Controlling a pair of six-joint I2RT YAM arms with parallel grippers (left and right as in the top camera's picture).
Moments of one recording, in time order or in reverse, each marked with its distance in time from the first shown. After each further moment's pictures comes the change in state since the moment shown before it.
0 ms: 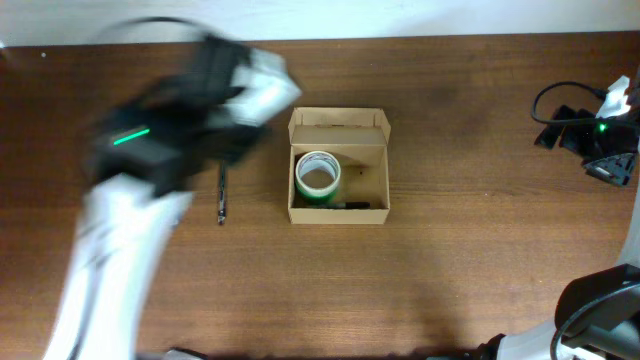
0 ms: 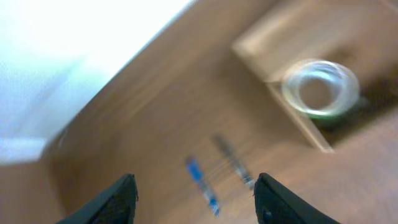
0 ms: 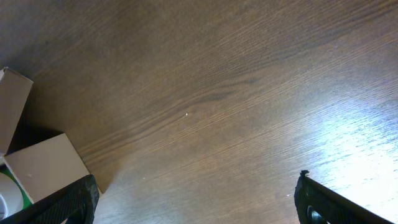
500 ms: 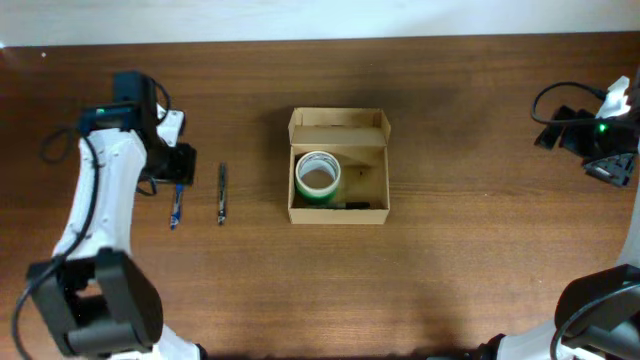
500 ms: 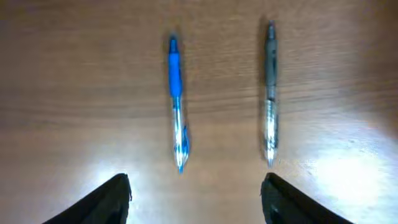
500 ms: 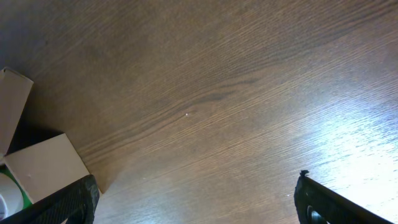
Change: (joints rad) left arm 0.428 0.239 -0.479 0.208 0.115 -0.255; right arm 0.000 0.000 0.000 -0.002 0.000 0.000
